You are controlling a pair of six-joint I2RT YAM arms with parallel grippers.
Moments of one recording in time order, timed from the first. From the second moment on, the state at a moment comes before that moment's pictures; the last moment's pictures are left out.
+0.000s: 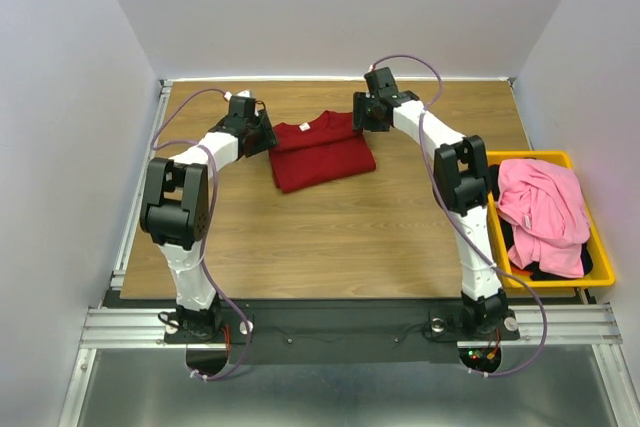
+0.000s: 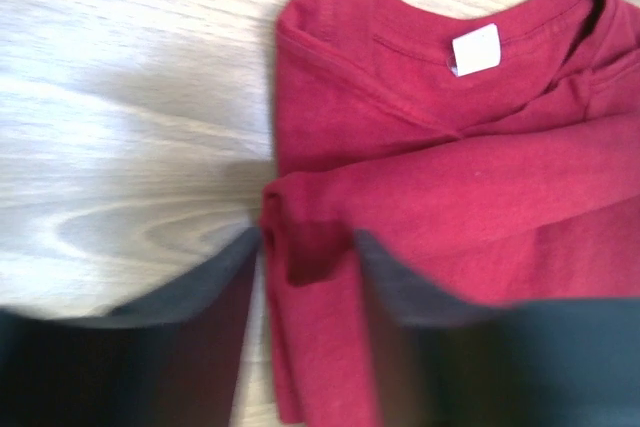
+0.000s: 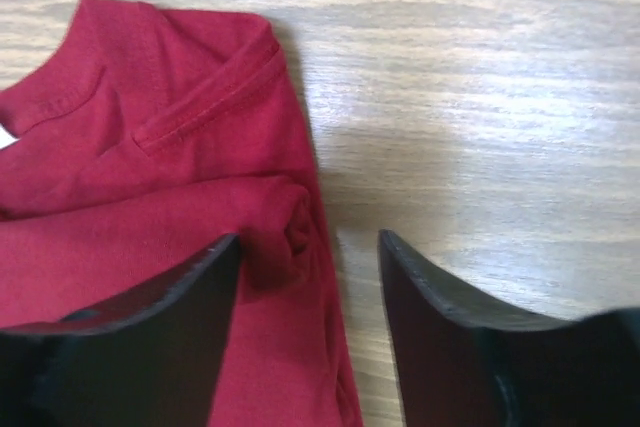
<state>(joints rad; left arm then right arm) -0.20 1.90 1.29 -0.17 0.04 -0.53 0.37 2.38 2.08 -0.55 0.07 0.36</state>
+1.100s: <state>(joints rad) -0.27 1.44 0.93 -0.22 -0.02 -0.51 0.38 2.37 2.00 -0.46 -0.19 0.32</state>
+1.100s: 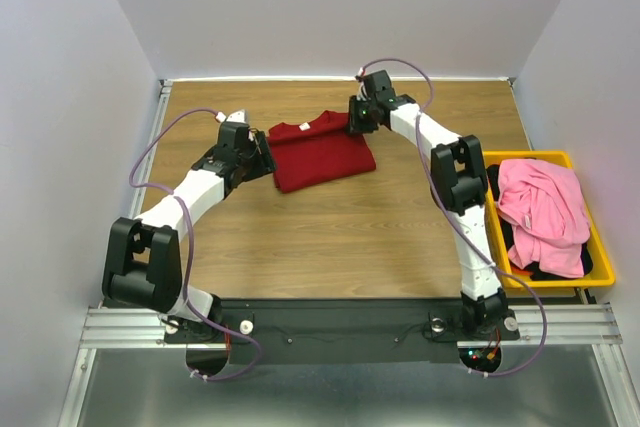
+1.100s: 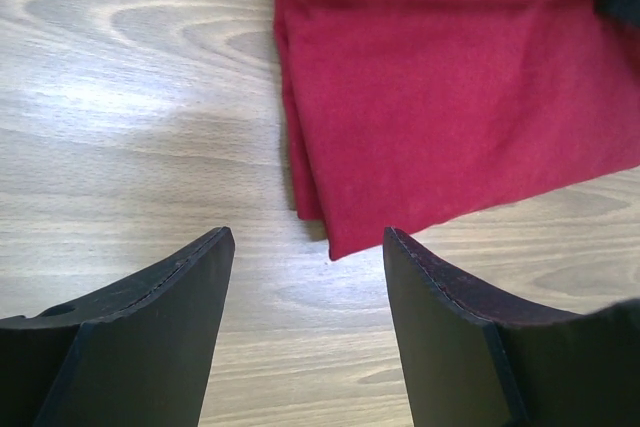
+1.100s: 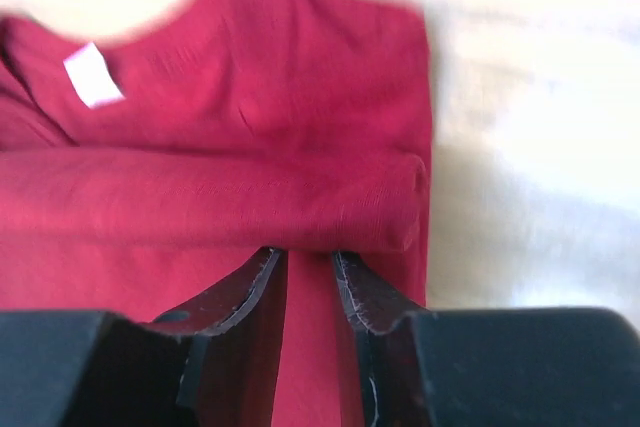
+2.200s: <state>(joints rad) -0.23 2.12 1.54 -0.21 0.00 -0.48 0.25 2.14 1.84 -0.33 -0.36 0.34</state>
